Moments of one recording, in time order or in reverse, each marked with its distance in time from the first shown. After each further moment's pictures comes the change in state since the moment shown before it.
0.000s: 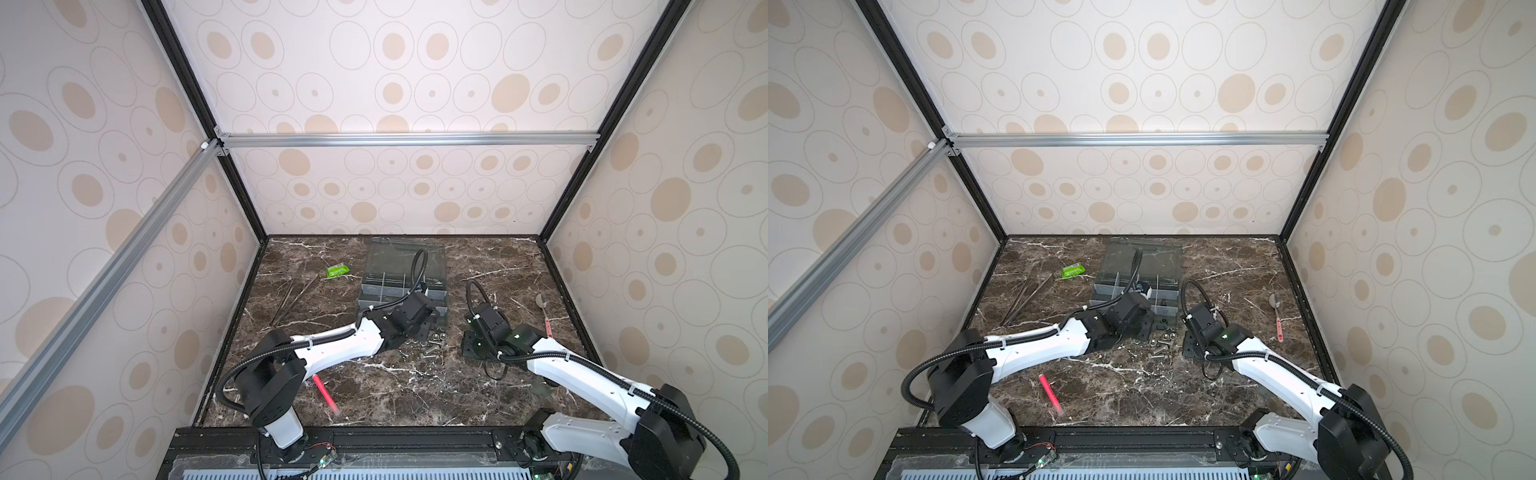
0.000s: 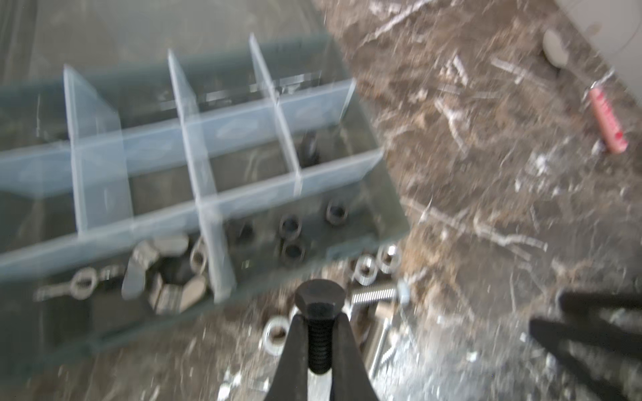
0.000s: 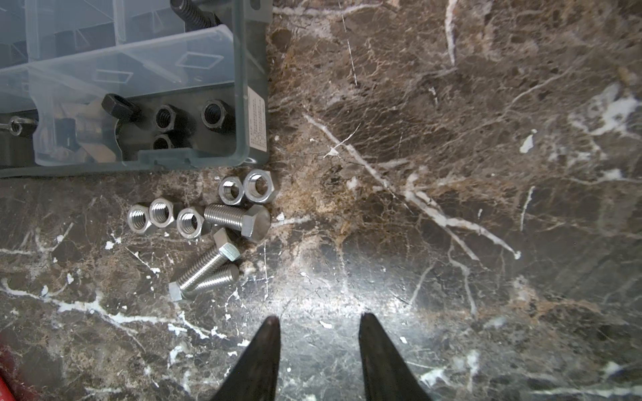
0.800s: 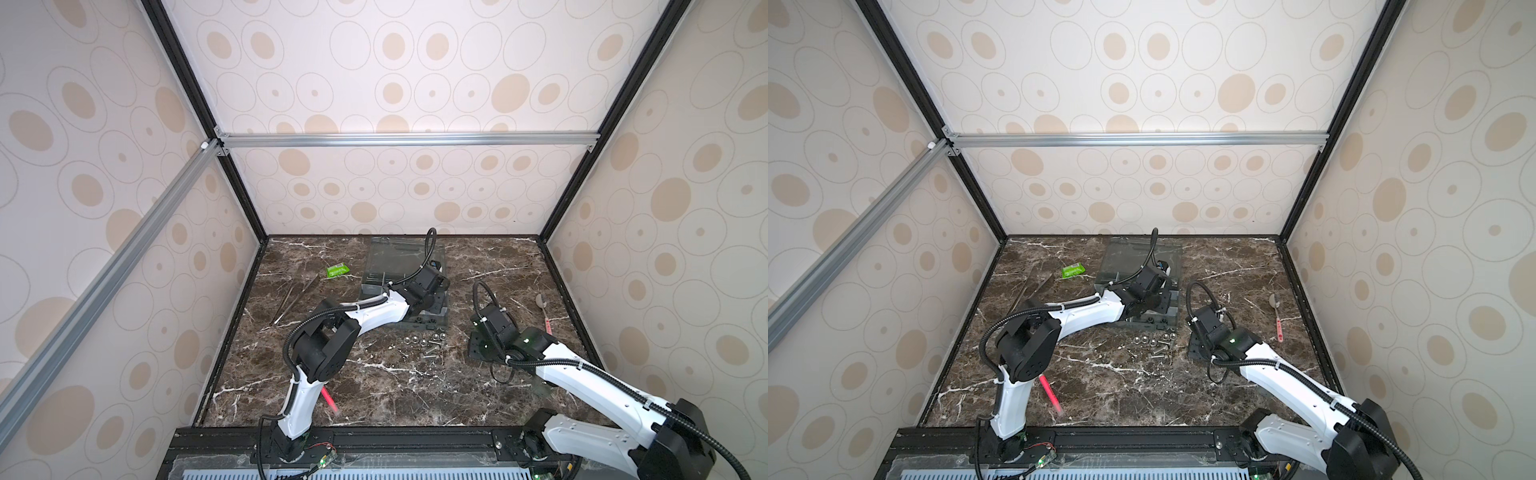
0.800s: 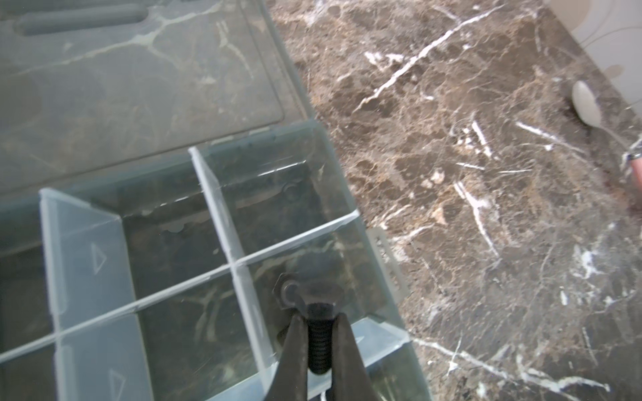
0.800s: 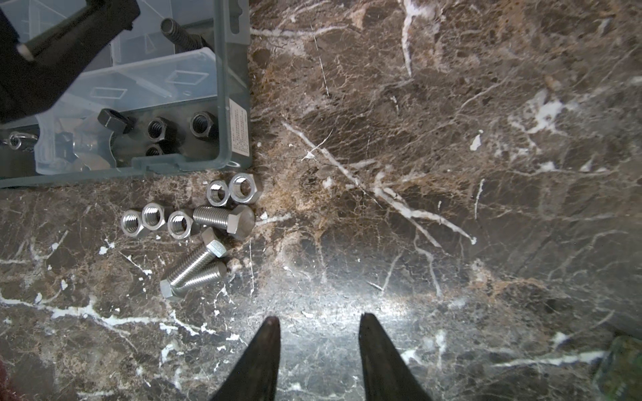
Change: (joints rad) left arm 0.115 0.369 0.322 0.083 0.159 0.087; right arm 0.000 -0.076 -0.003 -0.063 0.049 0.018
